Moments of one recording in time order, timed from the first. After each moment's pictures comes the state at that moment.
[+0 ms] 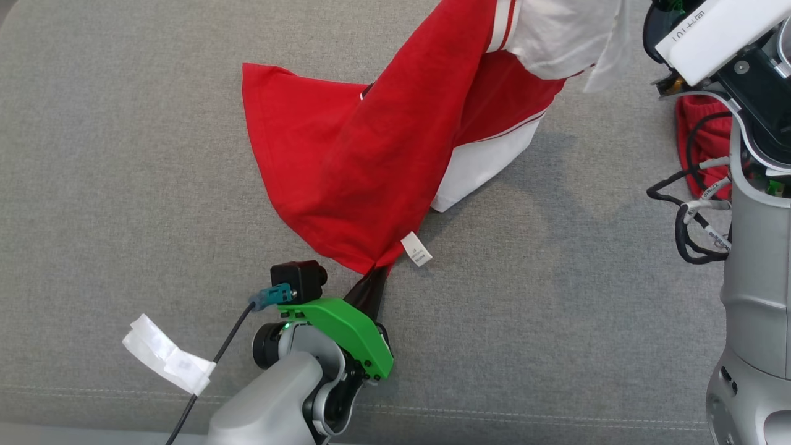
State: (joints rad) left arm -0.51 0.04 -0.99 0.56 -1.17 0.08 -0.26; right arm -0.75 -0.09 0.13 -0.24 0.80 -0.13 0.68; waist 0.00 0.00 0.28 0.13
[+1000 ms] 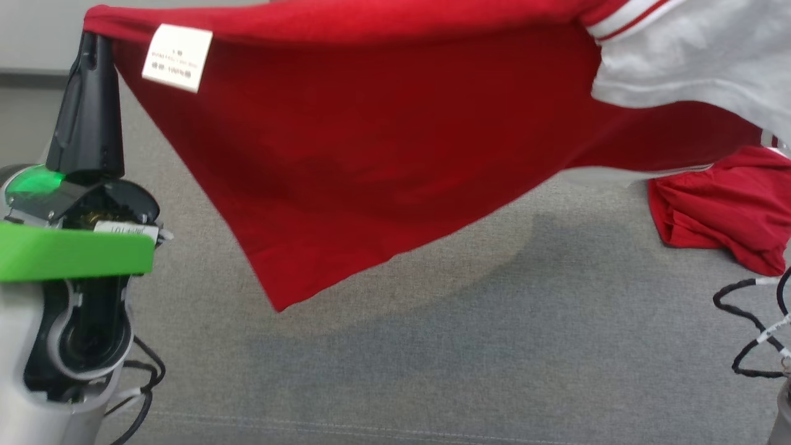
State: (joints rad) left arm -0.43 0.39 -0.32 -0.35 -1.13 0.09 -0.24; right arm -0.41 -0.05 -0.21 -0.52 1.31 -0.13 0.40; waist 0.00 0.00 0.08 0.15
